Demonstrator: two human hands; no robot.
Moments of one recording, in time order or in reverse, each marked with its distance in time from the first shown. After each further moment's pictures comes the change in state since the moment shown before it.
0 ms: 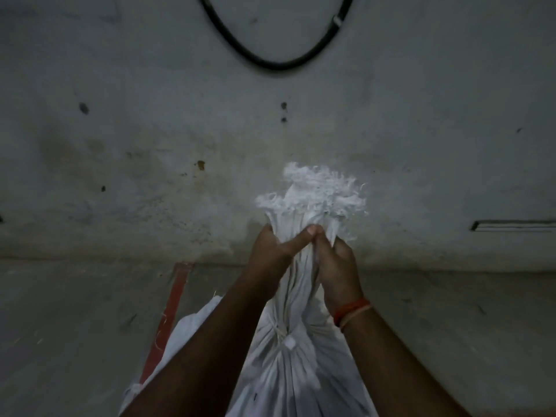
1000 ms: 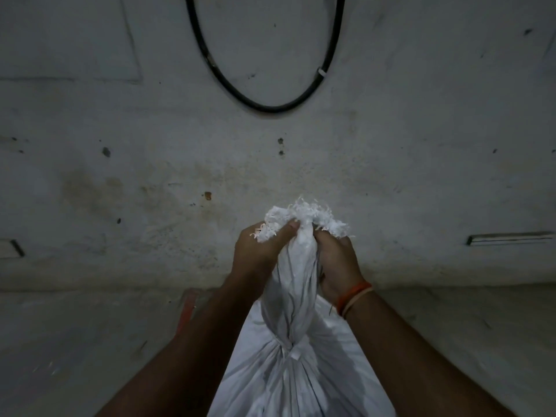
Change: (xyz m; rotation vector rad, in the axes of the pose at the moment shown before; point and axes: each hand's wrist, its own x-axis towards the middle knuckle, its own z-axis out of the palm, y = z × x) left_hand -0.038 0.076 -0.003 0.114 0.127 0.154; right_hand -0.002 -0.058 0.009 0.327 -0.089 0.108
